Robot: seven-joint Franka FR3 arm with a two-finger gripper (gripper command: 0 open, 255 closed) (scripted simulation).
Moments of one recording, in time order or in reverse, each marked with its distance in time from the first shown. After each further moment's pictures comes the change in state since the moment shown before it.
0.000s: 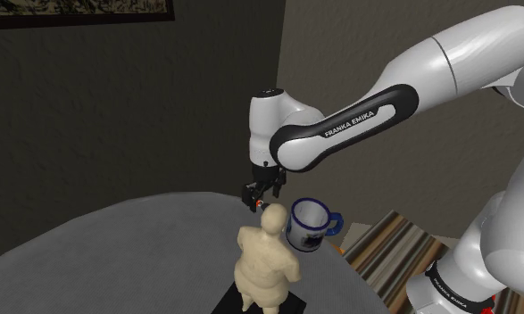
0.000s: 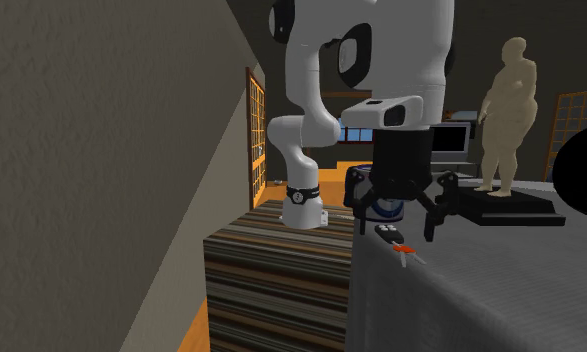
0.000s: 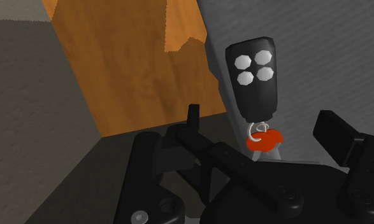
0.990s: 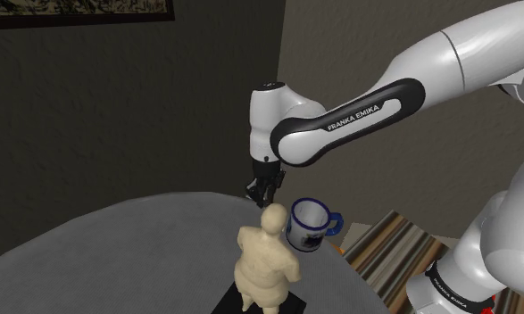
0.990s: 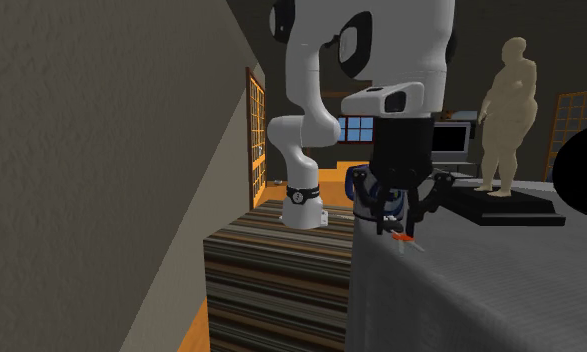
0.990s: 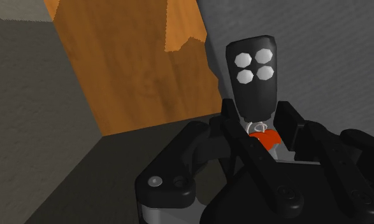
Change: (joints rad) arm -0.003 -0.024 0.002 0.013 0.011 -0.035 -0.007
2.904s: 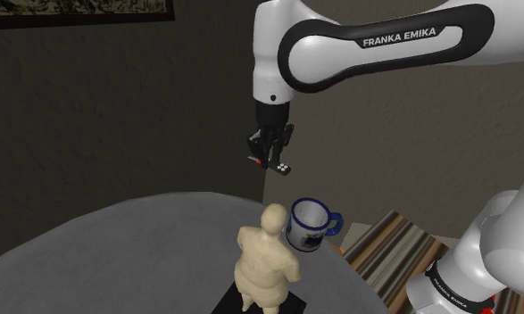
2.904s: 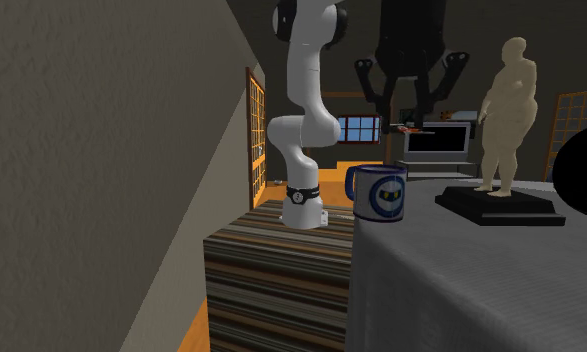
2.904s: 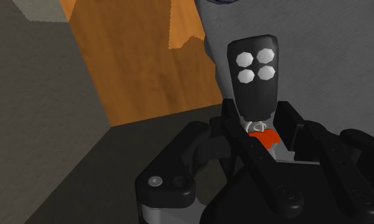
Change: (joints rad) arm -0.012 -0.129 0.001 0.250 0.053 -0.370 -0.028
